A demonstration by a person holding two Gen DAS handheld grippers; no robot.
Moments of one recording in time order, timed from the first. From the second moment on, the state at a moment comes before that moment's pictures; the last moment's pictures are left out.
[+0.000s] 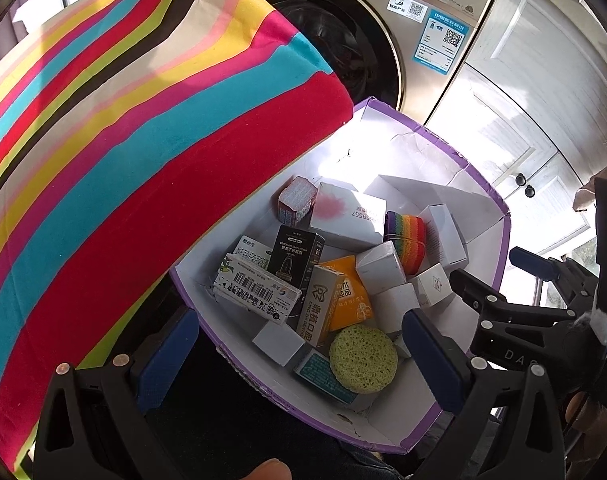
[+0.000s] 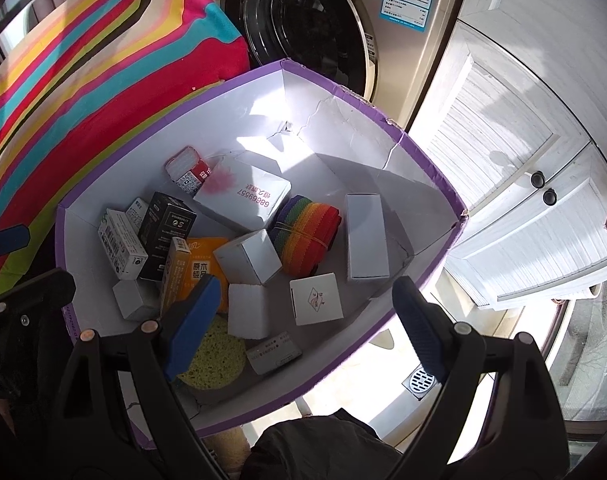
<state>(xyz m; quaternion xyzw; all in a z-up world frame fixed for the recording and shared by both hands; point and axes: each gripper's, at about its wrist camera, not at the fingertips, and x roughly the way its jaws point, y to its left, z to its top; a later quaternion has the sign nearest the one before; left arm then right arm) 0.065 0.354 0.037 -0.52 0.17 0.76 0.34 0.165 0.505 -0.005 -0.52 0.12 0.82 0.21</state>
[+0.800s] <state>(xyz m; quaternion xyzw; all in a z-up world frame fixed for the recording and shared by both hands) 0.062 0.354 0.034 -0.52 0.18 0.76 0.34 0.165 0.506 0.000 -0.52 0.12 0.82 0.21</state>
